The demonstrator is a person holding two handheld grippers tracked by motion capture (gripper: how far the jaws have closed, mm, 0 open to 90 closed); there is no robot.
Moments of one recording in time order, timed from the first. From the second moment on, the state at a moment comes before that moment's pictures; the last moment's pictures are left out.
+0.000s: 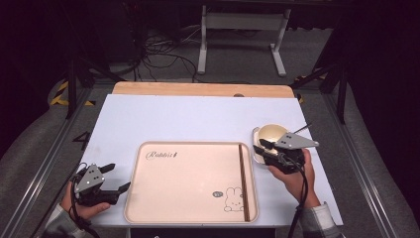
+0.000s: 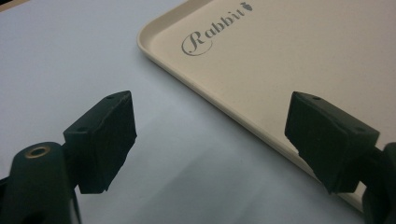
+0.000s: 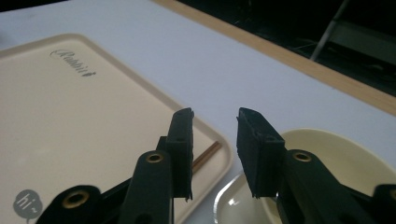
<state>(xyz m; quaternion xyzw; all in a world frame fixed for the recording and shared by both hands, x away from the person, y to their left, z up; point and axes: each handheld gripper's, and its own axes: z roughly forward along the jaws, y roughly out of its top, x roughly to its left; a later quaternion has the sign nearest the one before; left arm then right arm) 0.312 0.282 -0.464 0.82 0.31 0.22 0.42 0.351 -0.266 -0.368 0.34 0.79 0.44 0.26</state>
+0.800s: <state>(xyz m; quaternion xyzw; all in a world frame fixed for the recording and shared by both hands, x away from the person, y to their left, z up) 0.315 0.279 -0.464 0.83 0.30 0.22 0.42 0.360 -0.390 -0.371 0.51 0.68 0.45 0.29</state>
